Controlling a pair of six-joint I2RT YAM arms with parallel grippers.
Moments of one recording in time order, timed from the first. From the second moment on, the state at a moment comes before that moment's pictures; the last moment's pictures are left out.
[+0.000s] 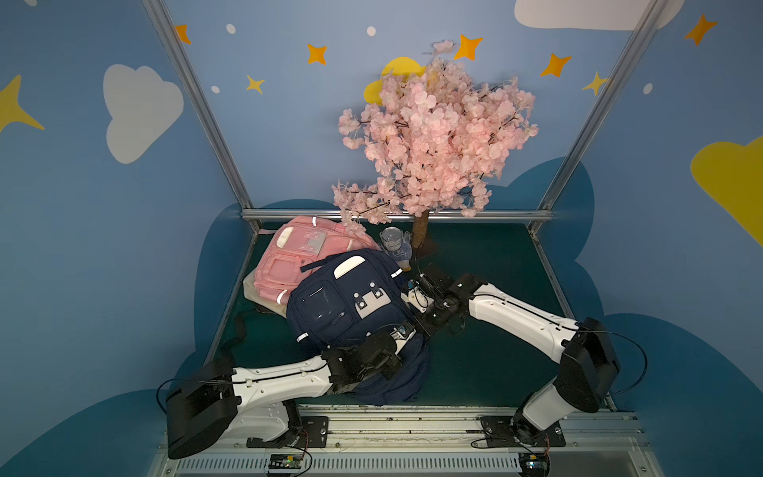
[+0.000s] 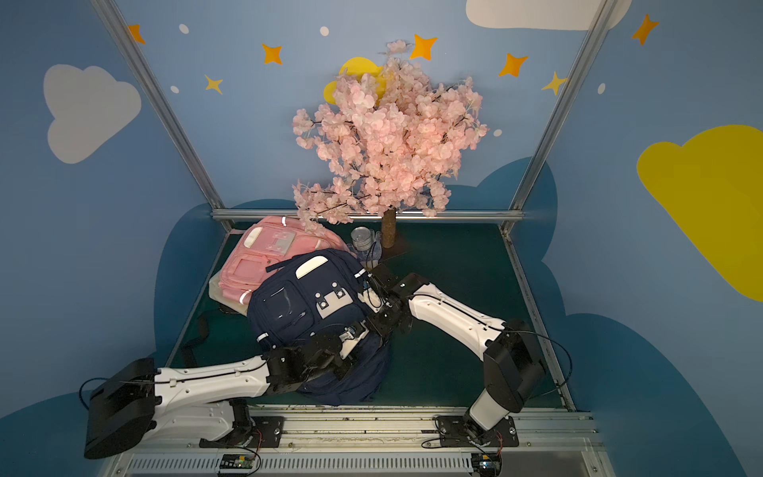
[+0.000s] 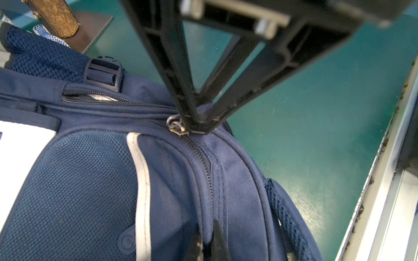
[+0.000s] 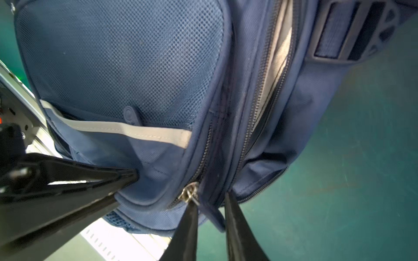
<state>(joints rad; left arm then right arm) -1.10 1.24 0.56 -0.03 -0.18 -0.14 0.82 1.61 1.27 -0.93 -0.17 0.07</state>
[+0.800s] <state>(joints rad) -1.11 1.24 0.55 -0.07 -0.18 -0.16 0.86 1.52 1.08 -0.74 -0.24 0.03</state>
